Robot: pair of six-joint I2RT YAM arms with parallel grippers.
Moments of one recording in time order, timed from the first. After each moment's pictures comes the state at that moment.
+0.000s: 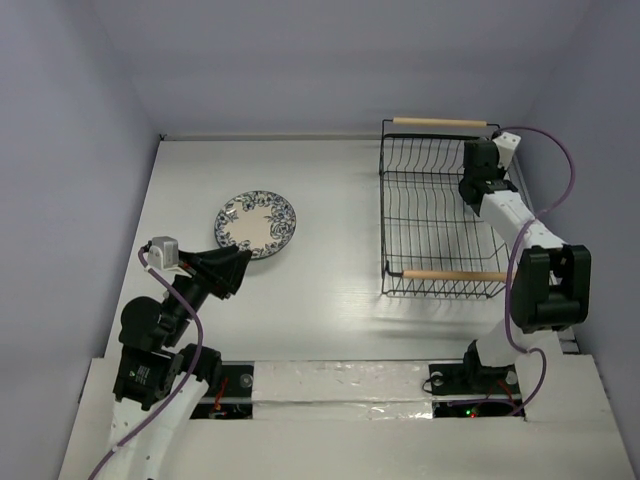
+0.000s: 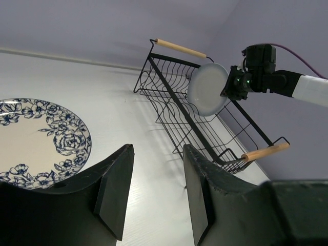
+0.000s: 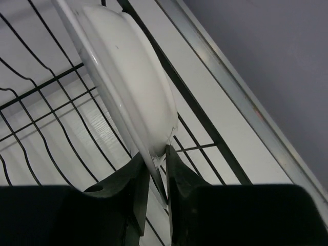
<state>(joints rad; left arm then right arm) -0.30 0.17 0.59 -0.28 0.22 -0.54 0.03 1.61 1.21 -0.25 0.66 0.31</state>
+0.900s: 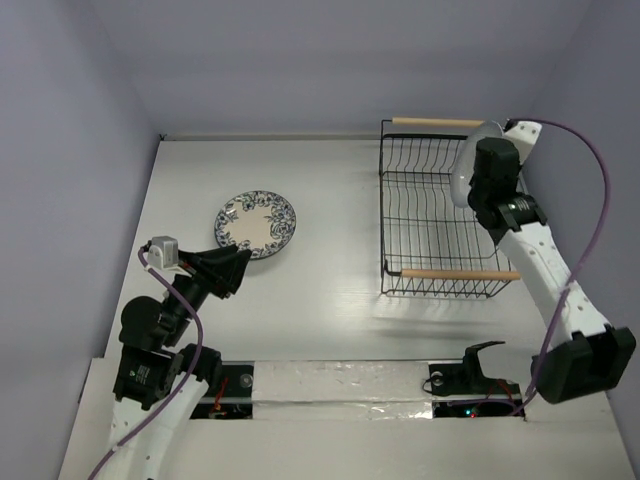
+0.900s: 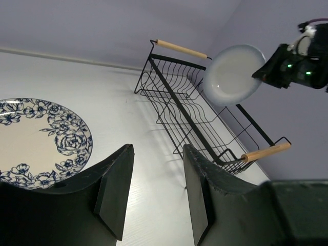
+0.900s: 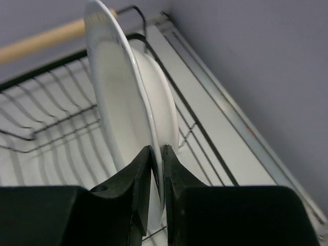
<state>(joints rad) -0.30 0.17 0.59 -0.28 0.22 -0.54 0.21 1.27 1.24 -0.39 0.77 0.25</state>
